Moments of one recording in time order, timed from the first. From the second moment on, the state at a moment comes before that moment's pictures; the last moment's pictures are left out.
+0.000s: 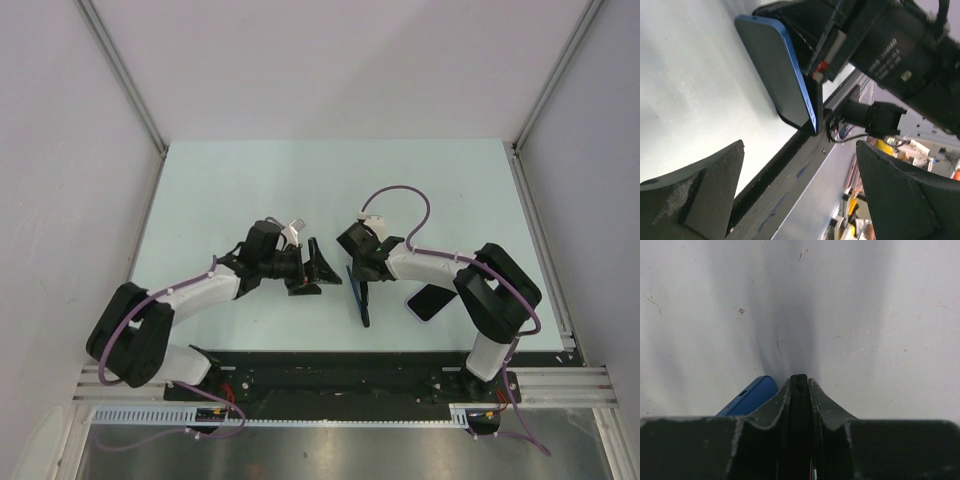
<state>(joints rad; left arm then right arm) -0.54 1.36 0.65 0.03 0.66 -0.86 0.81 1.78 1.04 -0.40 0.34 0.75</state>
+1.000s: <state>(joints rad) -0.55 1.85 0.93 0.09 0.56 -1.21 0.81 1.73 1.00 -0.36 0.33 0.76</state>
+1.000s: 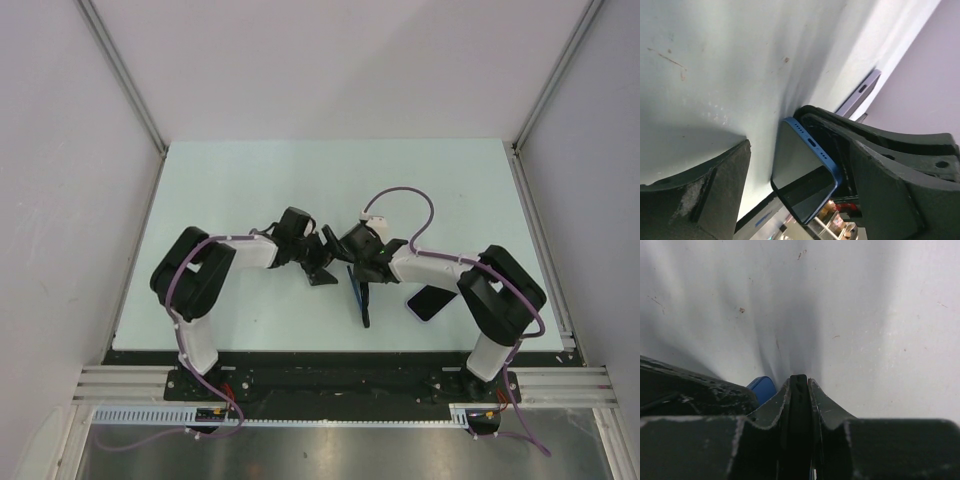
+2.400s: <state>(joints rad) -0.31 1.64 1.11 -0.36 0.49 -0.91 0.25 1.56 0.93 -0.29 0.11 0.73</state>
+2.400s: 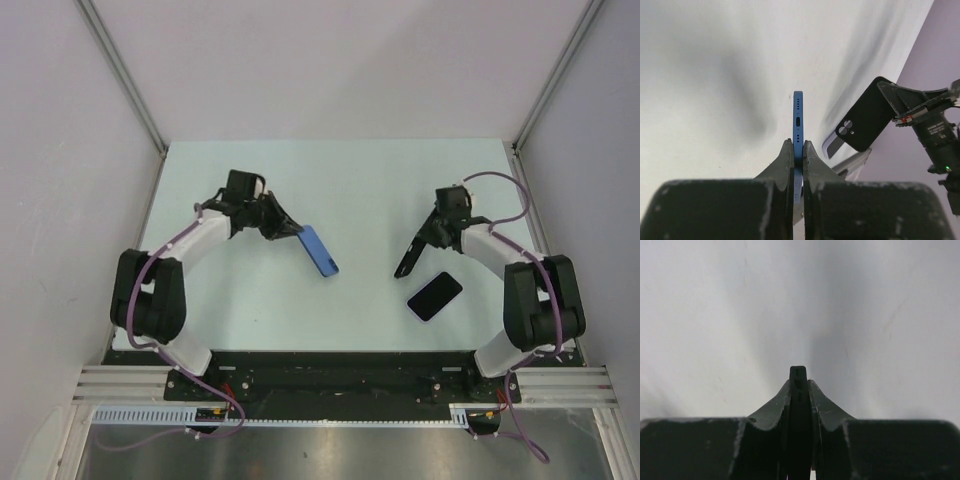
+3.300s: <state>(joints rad) -0.13 2.12 1.65 -0.20 0.57 -0.67 -0.18 1.18 0.80 -0.13 -0.11 0.66</state>
